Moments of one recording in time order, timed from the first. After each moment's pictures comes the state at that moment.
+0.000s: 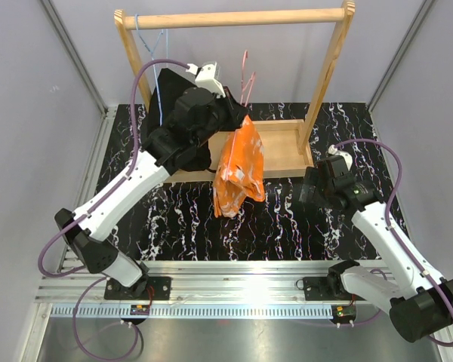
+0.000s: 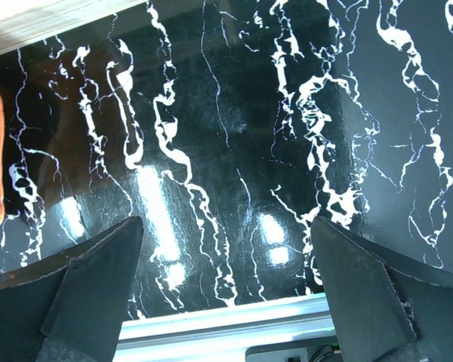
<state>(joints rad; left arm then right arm) -0.76 1.52 1.72 -0.36 -0.17 -0.55 0.36 1.02 0.94 -0.88 0.28 0.52</state>
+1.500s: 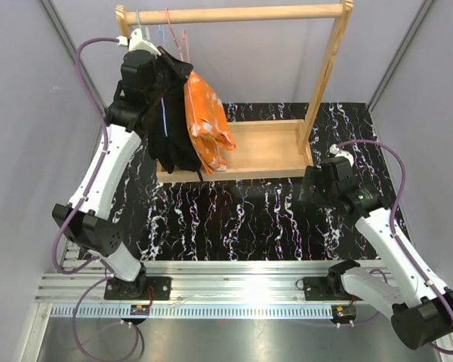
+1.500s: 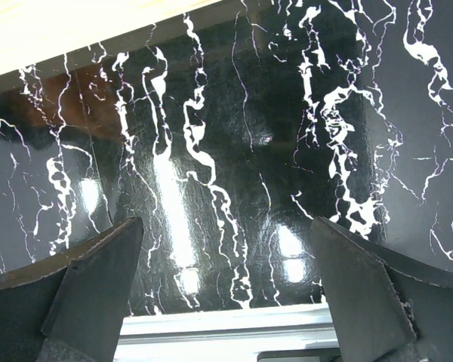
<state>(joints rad) -0.32 1.65 1.93 -0.36 0.00 -0.72 0.36 0.96 0.93 -0.85 0.22 0.51</state>
